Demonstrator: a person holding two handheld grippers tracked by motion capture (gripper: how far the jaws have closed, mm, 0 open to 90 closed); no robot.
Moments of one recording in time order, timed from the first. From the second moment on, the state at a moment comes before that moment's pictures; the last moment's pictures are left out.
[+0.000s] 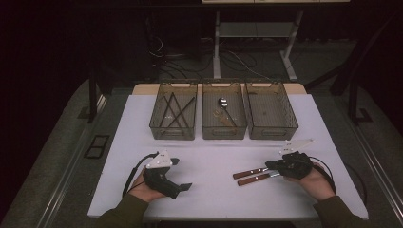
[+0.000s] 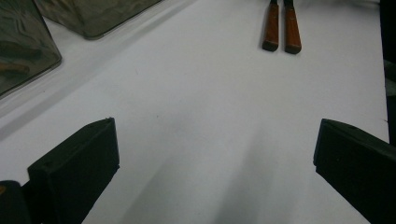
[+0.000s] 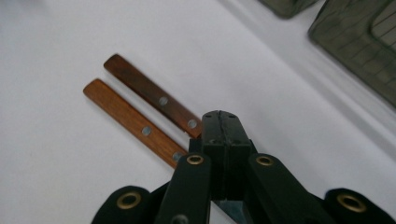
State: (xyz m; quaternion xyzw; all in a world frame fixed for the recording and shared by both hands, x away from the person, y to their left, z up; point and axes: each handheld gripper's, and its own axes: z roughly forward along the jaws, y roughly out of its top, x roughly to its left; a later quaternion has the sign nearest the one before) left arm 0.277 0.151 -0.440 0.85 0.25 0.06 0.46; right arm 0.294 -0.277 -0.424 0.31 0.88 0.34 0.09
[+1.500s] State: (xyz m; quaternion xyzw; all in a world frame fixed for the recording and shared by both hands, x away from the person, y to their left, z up) left arm 0.276 0.150 -0.441 0.85 0.24 0.06 0.46; right arm 0.299 -0.289 -0.438 0.32 0.90 0.29 0.08
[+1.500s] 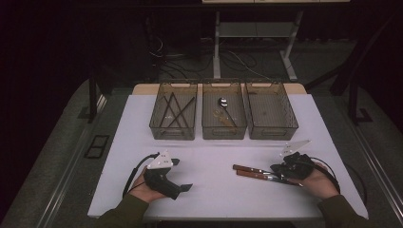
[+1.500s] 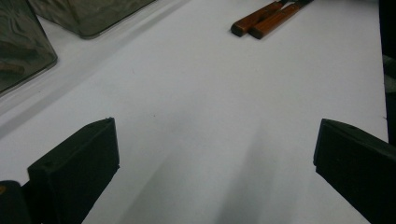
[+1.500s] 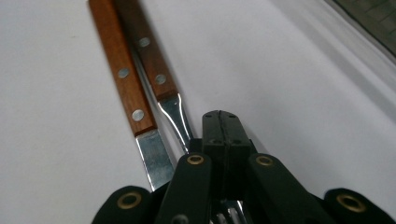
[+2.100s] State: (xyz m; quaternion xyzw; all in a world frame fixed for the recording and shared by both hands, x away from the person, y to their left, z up) left arm 0.275 0.149 -0.441 0.86 0.24 0.06 0.46; right arm 0.278 -0.287 -0.435 0.30 0.91 0.27 0.08
